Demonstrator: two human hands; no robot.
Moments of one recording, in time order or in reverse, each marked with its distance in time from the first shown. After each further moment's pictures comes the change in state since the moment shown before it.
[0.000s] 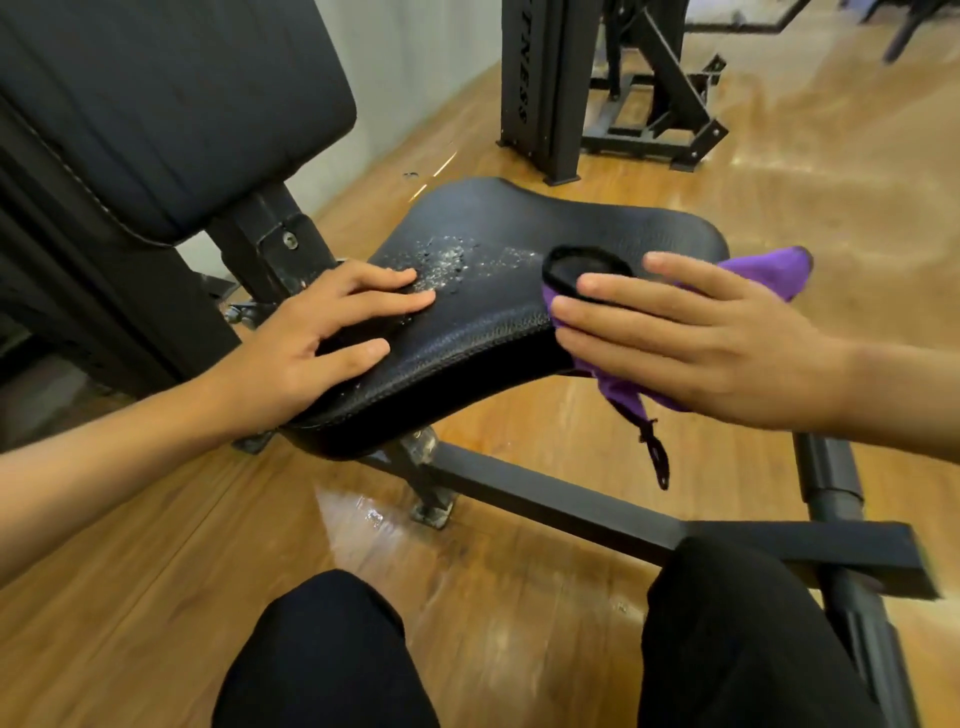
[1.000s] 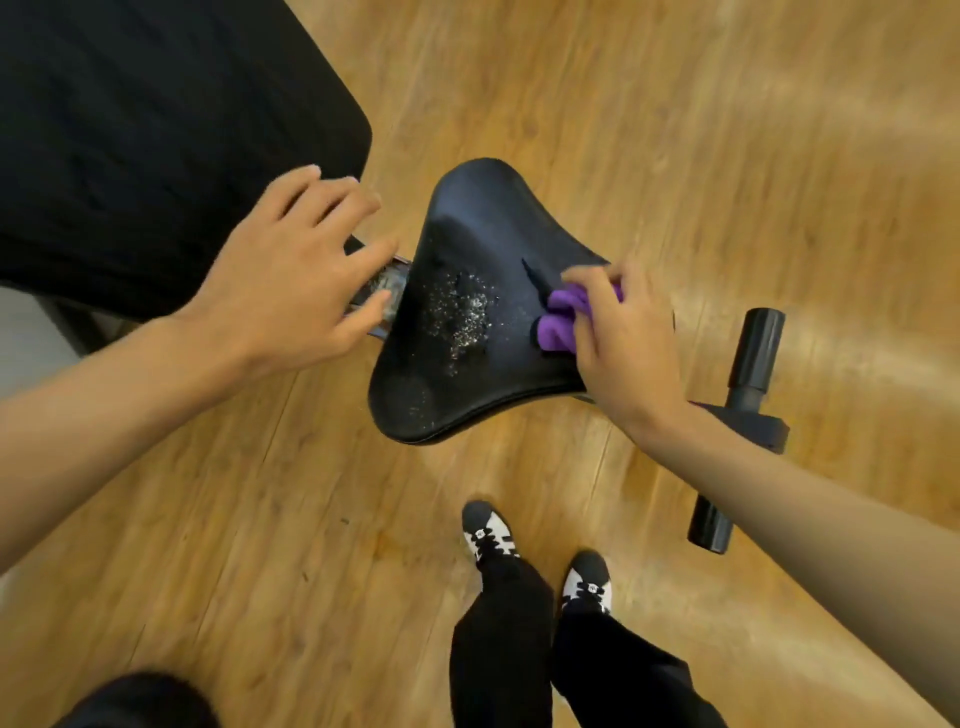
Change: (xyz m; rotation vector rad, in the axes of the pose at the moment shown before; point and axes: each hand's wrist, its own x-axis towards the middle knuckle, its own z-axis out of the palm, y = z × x) left_hand 0.113 0.070 -0.182 0.824 -0.463 -0.061; right_hand 0.112 0.041 -0.056 0.799 -0.292 1.282
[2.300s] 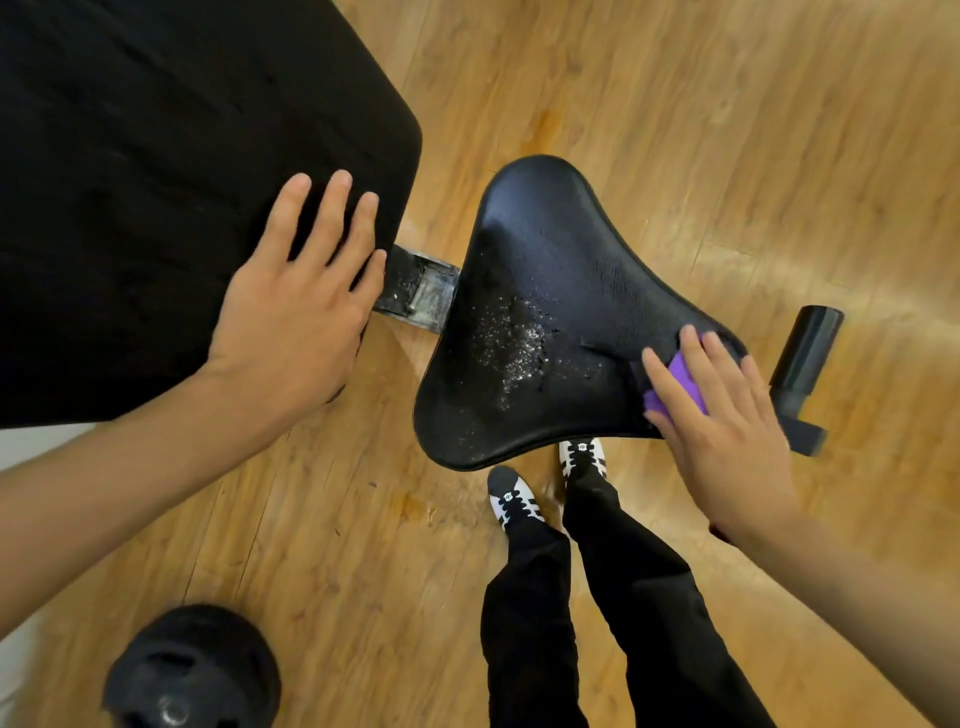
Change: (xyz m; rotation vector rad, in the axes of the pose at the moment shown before) left_hand 0.009 -0.043 0.006 0.581 -0.440 -0.006; right_hand -0.021 0.029 -0.009 -0.413 -0.349 -0.073
